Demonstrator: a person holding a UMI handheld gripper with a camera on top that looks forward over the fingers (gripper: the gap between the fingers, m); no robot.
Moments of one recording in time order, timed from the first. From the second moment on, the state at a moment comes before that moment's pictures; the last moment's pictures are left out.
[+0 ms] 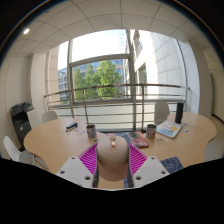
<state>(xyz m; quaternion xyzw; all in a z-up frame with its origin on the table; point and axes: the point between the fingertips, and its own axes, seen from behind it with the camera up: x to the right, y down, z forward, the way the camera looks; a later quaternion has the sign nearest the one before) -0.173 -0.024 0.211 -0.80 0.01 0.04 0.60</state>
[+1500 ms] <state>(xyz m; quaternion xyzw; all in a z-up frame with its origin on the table) -0.026 -0.329 0.186 -0.86 0.02 -0.08 0.51</state>
